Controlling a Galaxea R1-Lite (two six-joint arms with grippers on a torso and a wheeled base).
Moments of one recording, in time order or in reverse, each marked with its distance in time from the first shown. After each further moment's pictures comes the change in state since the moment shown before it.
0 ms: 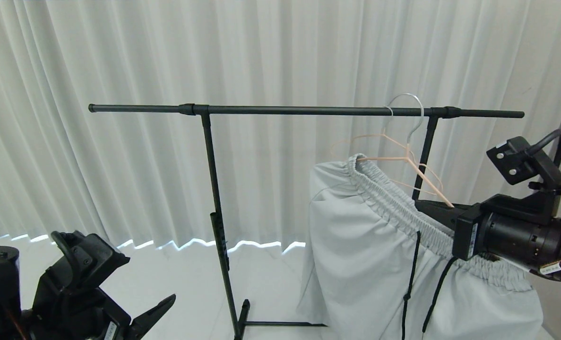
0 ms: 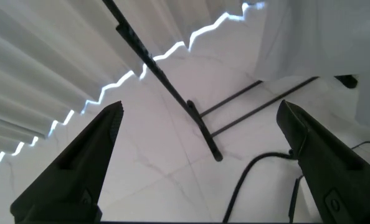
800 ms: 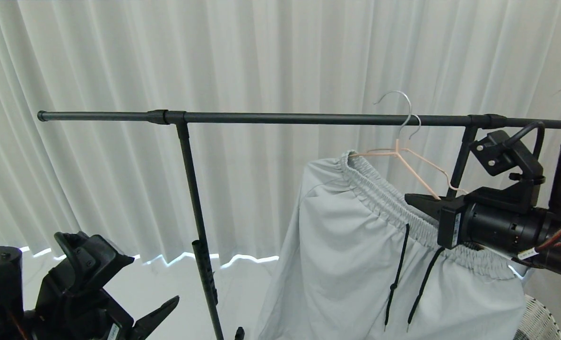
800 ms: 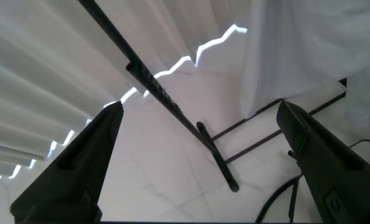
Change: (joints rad) left arm -0.023 0.000 -0.001 0.000 -0.001 0.002; right arm 0.000 0.062 -0.055 -0.003 0.000 0.000
